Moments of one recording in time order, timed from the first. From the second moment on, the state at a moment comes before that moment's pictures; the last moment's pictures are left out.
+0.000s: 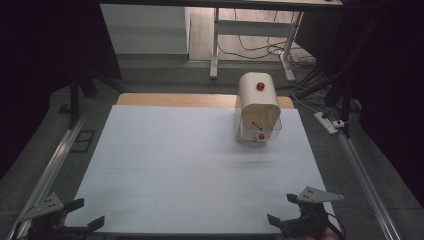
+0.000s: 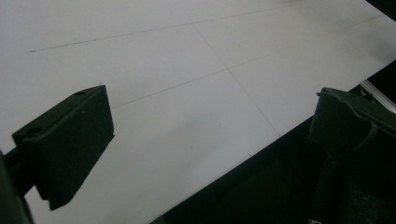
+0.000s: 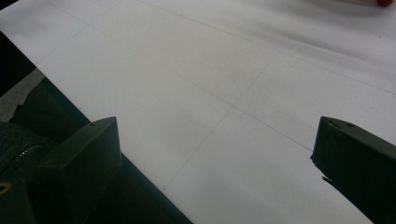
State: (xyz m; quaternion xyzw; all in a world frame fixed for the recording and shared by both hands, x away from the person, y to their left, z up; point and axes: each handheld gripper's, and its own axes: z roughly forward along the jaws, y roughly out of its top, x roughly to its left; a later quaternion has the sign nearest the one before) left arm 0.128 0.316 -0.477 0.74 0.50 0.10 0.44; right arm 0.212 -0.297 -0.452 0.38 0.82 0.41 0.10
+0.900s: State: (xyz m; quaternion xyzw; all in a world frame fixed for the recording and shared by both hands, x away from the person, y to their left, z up) left arm 0.107 0.317 -0.477 0.76 0.51 0.12 0.38; right arm 0.211 -0.297 -0.451 0.38 0.82 0.40 0.10
